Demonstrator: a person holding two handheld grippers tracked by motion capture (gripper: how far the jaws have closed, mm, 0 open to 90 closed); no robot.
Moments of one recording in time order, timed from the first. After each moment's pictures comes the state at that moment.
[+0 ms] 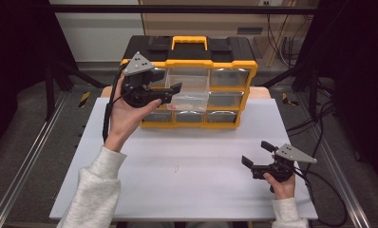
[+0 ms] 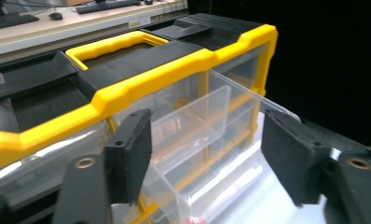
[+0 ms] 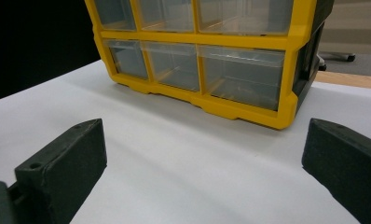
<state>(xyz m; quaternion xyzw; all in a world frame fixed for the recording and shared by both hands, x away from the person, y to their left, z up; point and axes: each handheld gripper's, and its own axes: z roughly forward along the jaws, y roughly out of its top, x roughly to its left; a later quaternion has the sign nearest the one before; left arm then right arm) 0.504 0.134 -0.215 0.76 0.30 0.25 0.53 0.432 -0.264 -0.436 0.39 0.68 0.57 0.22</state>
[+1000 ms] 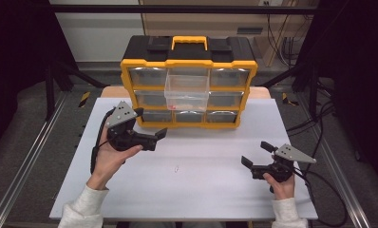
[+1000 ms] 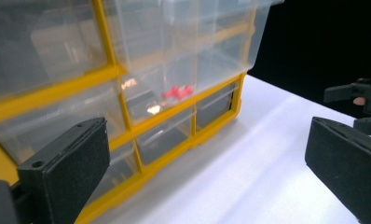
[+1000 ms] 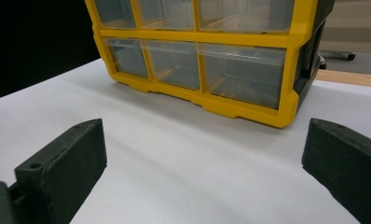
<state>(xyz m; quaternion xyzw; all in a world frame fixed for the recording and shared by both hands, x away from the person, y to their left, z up) 0.460 0.176 -0.307 0.76 0.31 0.23 0.53 0.432 -0.263 -0.437 0.39 0.69 0.57 0.22</state>
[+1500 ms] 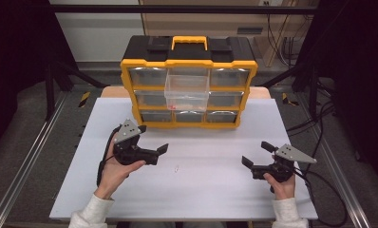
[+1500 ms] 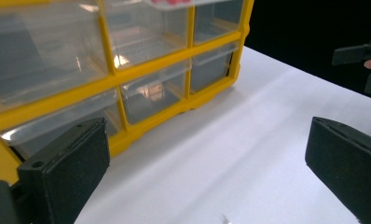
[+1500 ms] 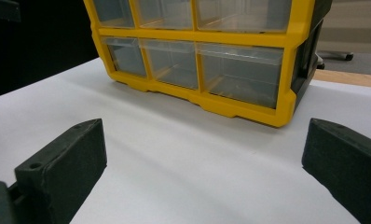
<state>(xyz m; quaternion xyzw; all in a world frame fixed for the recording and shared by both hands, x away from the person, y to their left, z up) 0.456 0.175 -0.364 0.77 0.33 0.20 0.51 0.432 -0.264 -0.437 0.39 0.69 0.57 0.22</state>
